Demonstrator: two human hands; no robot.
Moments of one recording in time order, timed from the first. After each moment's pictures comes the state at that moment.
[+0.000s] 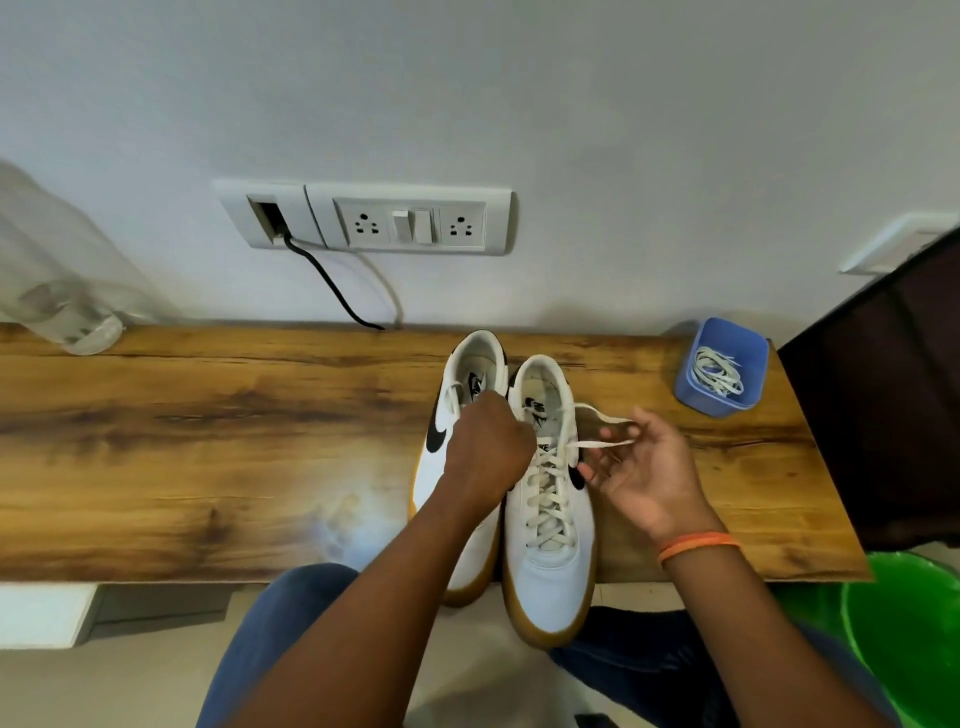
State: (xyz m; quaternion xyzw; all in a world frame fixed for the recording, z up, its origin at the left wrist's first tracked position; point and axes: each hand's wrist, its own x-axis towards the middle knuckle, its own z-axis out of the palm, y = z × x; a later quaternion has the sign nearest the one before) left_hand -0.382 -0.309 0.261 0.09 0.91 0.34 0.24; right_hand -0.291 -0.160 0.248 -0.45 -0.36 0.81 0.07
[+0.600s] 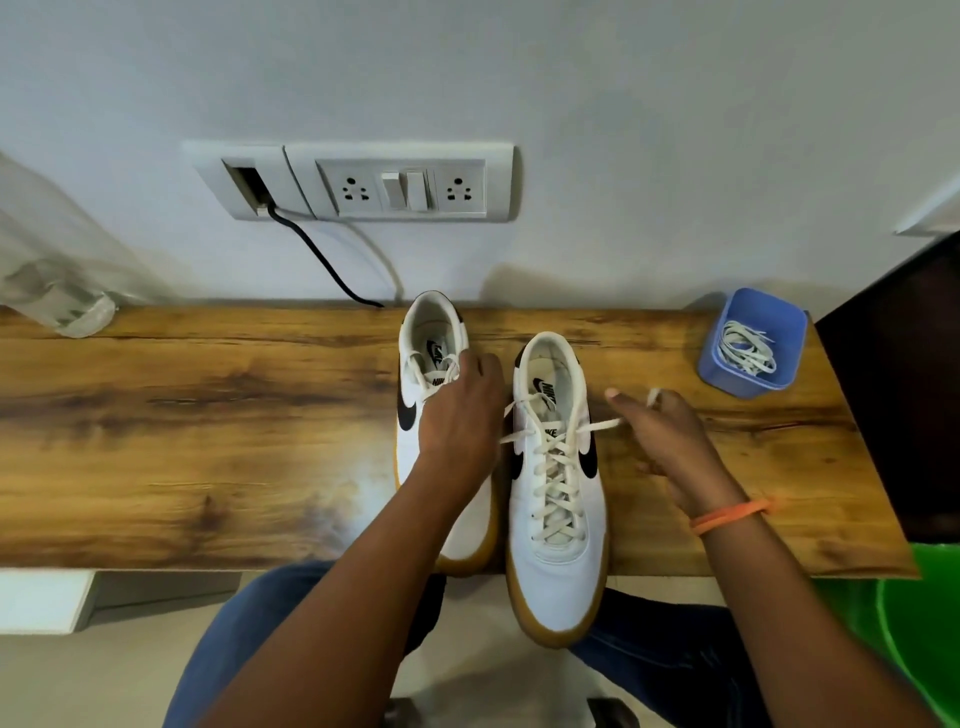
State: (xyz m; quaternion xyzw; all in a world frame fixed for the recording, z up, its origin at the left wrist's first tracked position) left_hand -0.395 -0.323 0.245 0.26 0.96 0.06 0.06; right_hand -0.307 -0.137 0.231 -0.45 -0.72 0.54 -0.01
